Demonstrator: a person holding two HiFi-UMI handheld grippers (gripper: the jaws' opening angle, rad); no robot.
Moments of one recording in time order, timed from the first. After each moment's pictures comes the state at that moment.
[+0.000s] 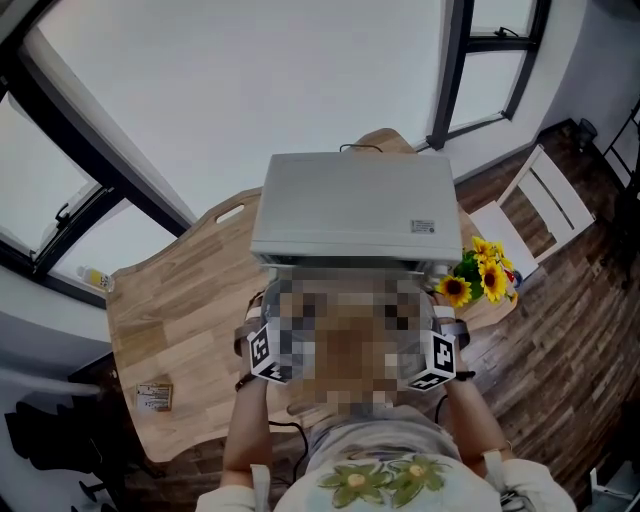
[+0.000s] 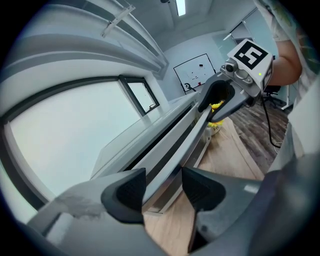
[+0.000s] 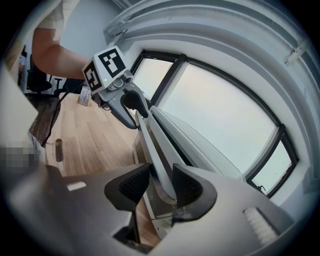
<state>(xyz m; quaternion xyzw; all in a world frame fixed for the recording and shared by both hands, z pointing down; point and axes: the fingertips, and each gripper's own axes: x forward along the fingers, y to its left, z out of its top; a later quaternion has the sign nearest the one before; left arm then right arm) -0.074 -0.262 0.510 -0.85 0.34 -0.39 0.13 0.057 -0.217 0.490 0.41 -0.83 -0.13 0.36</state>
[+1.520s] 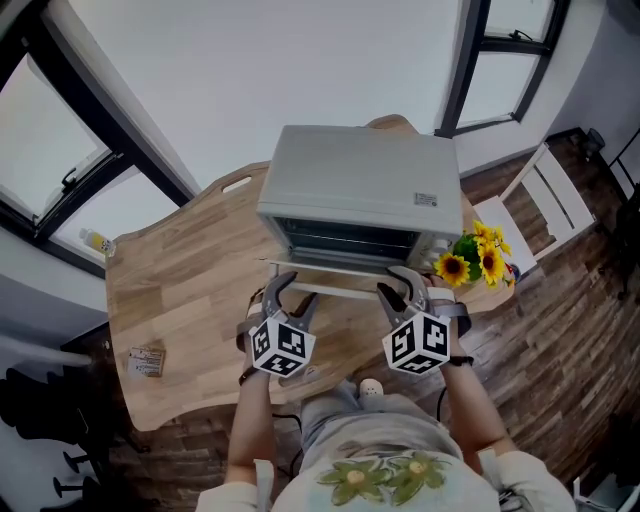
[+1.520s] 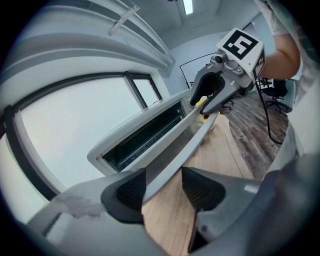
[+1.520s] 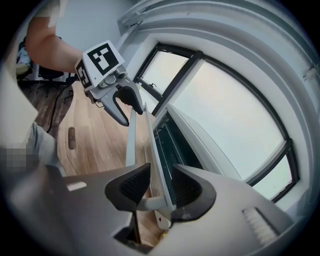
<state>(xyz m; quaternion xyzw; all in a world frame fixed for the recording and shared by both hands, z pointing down) -0.090 -0.204 0.539 -0.84 0.38 -0.39 0.09 0.049 -0.187 0.496 0.36 -0.81 -0.16 0.43</state>
